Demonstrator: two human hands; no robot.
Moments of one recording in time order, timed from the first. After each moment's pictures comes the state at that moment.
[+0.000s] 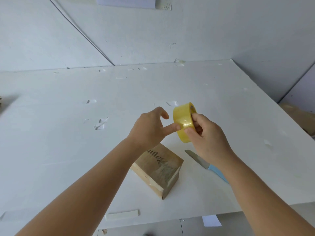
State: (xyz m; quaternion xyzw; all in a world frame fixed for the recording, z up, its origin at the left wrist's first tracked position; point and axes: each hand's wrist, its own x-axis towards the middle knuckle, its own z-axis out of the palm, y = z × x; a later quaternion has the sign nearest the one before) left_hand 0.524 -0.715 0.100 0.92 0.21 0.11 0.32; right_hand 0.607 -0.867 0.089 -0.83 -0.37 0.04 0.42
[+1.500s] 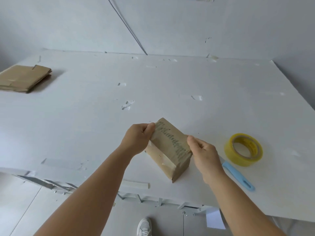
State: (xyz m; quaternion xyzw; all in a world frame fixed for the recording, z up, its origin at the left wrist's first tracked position) left_hand 0.438 -0.706 0.034 0.79 0.41 0.14 0.44; right_hand 0.558 -0.867 0.018 -0.76 -0.21 0.28 0.55
